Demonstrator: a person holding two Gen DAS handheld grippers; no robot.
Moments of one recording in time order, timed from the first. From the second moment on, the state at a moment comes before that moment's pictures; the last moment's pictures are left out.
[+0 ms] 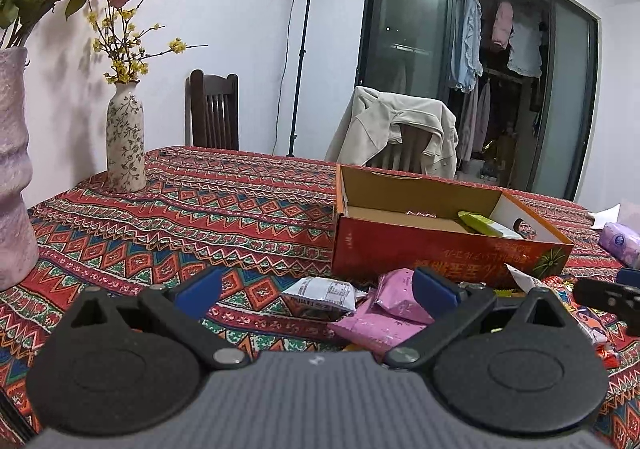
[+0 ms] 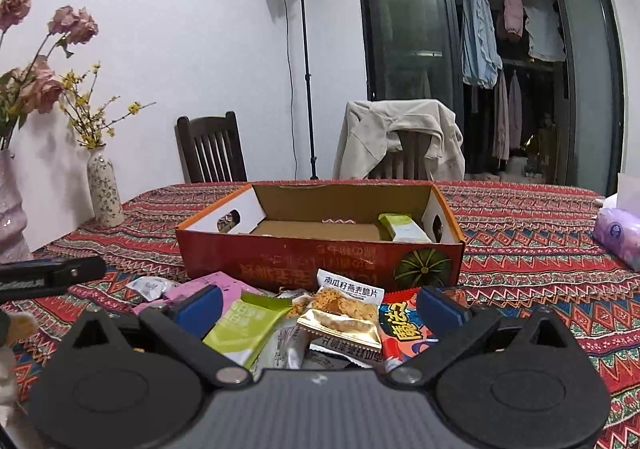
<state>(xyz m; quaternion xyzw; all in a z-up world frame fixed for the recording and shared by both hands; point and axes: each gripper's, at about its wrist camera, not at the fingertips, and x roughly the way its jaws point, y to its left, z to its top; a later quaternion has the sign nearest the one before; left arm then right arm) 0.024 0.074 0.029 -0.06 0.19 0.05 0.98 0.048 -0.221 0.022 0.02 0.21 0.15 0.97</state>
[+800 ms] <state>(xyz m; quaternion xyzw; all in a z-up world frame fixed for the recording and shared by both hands) 0.048 0.067 0.012 -0.05 0.23 0.04 0.97 0.124 -0.221 -0.005 0.06 0.31 0.14 0.94</state>
